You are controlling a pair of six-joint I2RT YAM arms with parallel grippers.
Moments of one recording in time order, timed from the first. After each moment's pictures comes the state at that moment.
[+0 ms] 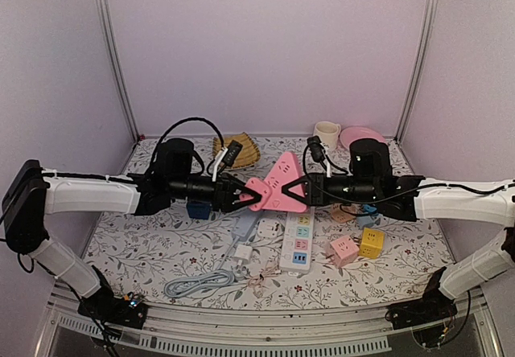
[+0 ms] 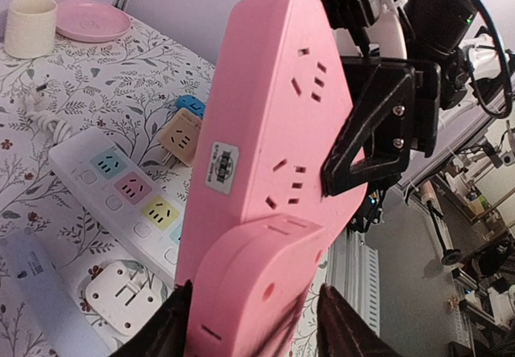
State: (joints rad) left arm -0.75 1.50 0.84 0.35 0.67 -0.35; right arm 0.83 1.36 0.84 0.19 -0.34 0.60
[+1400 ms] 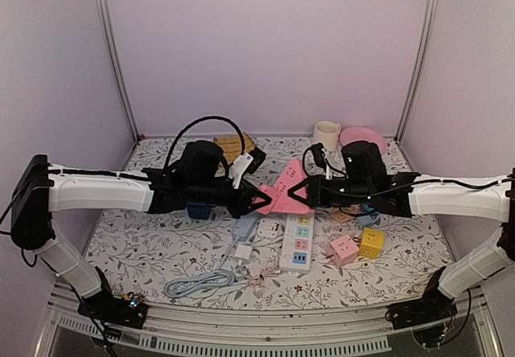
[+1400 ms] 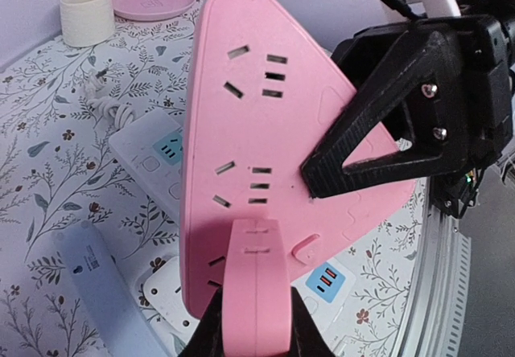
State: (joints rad) left arm -0.90 1.57 1.00 0.08 0.28 -0.17; right arm 0.81 1.40 0.86 0.06 -0.22 0.67
